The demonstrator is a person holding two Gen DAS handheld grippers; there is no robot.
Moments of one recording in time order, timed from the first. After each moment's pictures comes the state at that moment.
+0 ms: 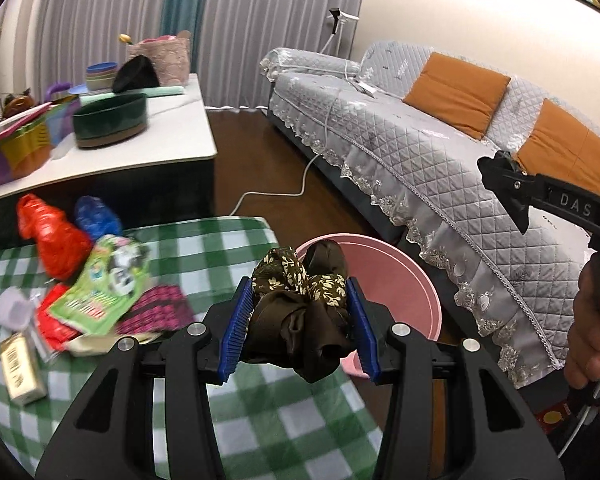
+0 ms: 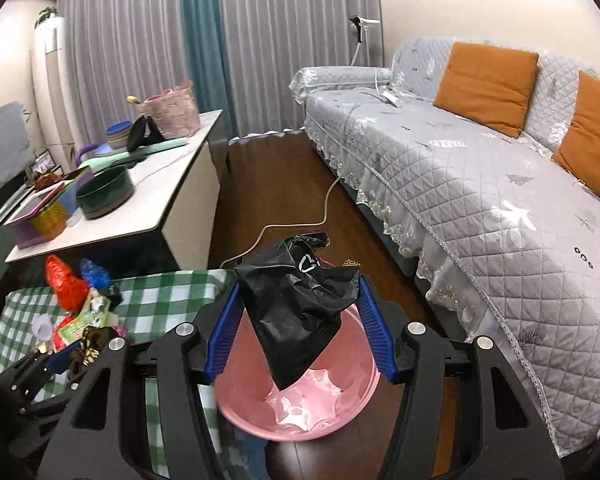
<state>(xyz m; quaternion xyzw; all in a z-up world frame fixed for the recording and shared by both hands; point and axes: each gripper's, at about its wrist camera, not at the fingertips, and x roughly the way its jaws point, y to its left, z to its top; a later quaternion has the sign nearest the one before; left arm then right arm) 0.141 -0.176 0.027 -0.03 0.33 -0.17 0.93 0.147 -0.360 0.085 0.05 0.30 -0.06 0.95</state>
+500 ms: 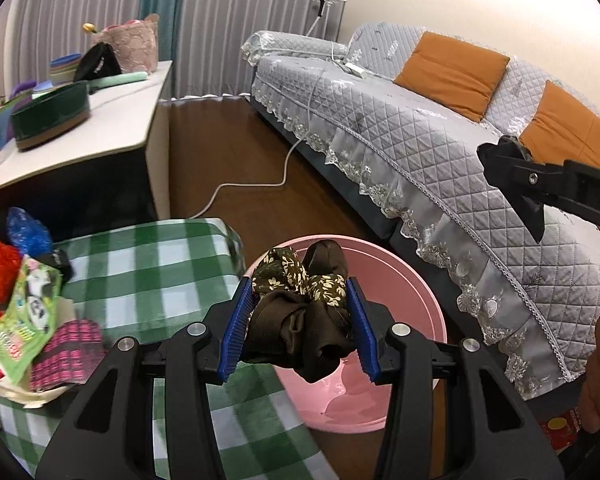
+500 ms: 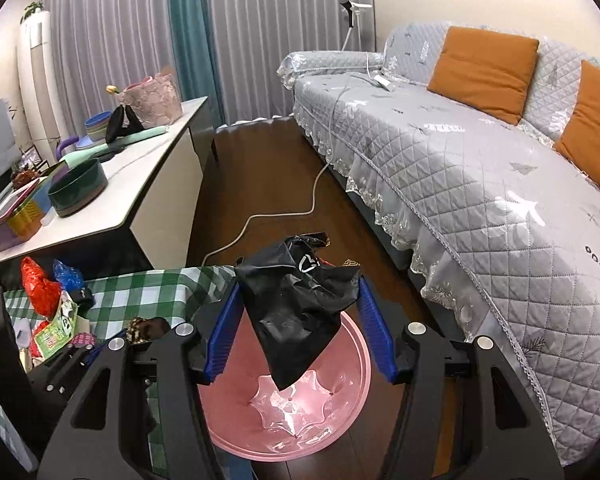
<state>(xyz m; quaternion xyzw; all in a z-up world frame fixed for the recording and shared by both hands) 0.196 -0.236 -0.009 -0.01 0.35 -0.19 0.92 0.185 -0.384 0.062 0.06 0.33 -0.07 0.94</state>
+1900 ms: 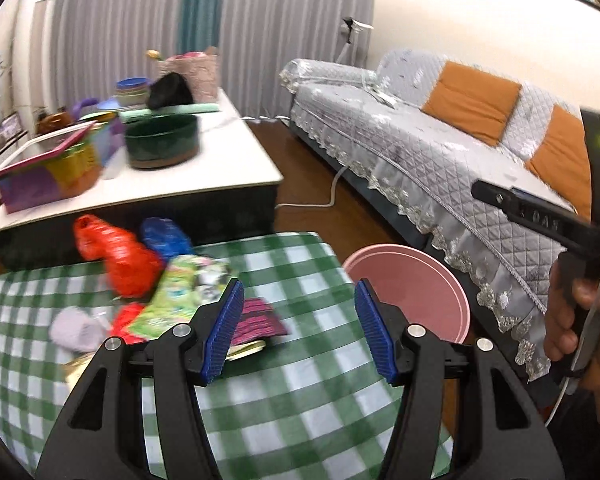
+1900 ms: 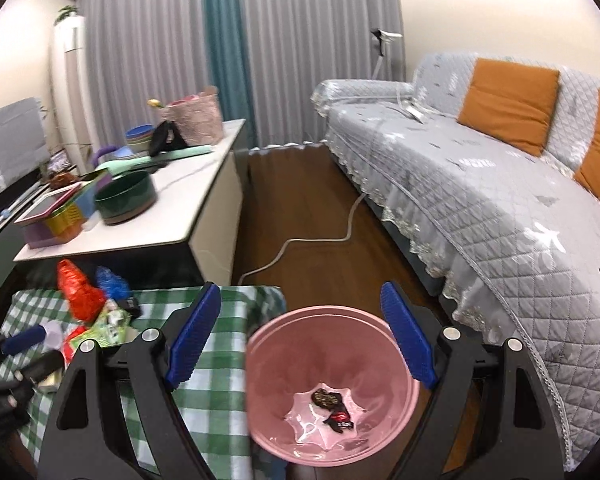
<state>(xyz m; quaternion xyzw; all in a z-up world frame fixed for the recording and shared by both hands) 0.125 -0.085 0.066 -0.02 0.32 -0.14 0.94 0.163 -0.317 0.087 0.04 0.27 -0.02 0.96</state>
